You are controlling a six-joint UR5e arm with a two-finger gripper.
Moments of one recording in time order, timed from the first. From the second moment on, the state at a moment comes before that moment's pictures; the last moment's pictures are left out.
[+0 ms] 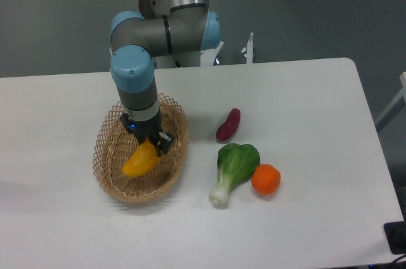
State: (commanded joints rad) arm 2.14 -1.85 -1.94 -0.85 1.57 0.75
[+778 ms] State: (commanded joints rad) arm 2.13 -1.85 -1.92 -0.84 1.57 0.76
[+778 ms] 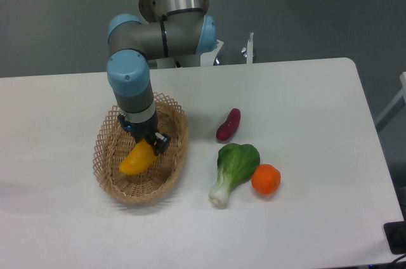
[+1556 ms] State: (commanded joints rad) arm 2.26 -1.84 -1.80 -0.82 1.57 0.76
